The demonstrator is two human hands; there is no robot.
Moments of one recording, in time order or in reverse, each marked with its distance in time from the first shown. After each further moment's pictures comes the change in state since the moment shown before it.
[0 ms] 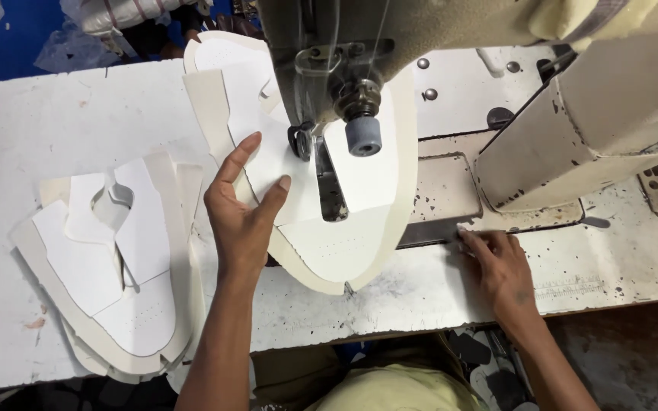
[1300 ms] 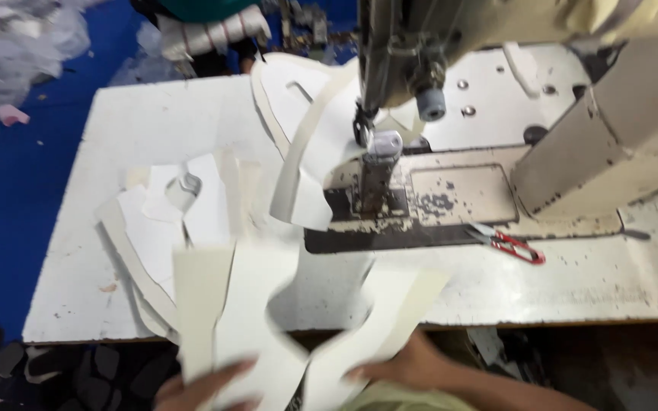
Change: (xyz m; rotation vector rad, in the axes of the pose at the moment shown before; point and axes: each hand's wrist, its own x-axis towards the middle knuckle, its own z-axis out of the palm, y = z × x) left_hand -0.273 0.031 -0.225 0.254 0.000 -0.216; right_hand -0.081 -0.177 0.028 1.411 -0.842 0.155
